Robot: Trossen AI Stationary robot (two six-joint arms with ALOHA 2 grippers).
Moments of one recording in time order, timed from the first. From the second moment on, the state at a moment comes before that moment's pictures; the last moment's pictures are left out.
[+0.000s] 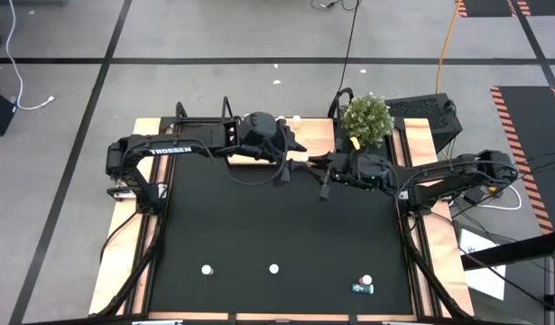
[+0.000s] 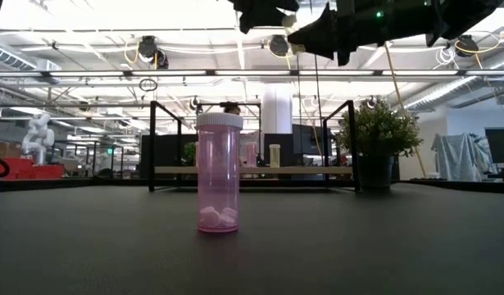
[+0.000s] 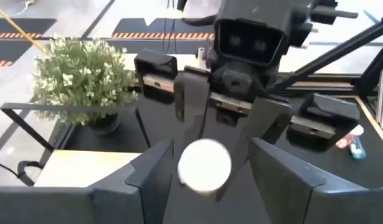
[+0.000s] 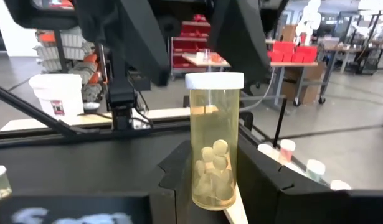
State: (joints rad) left arm 0.16 1.69 1.62 -0.37 0.12 0.08; right arm -0.05 1.20 0.56 0.61 0.26 -0.02
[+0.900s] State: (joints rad) left arm 0.17 1.70 1.62 -0.43 0.13 0.11; right arm -0.05 1.20 0.56 0.59 0.23 0.00
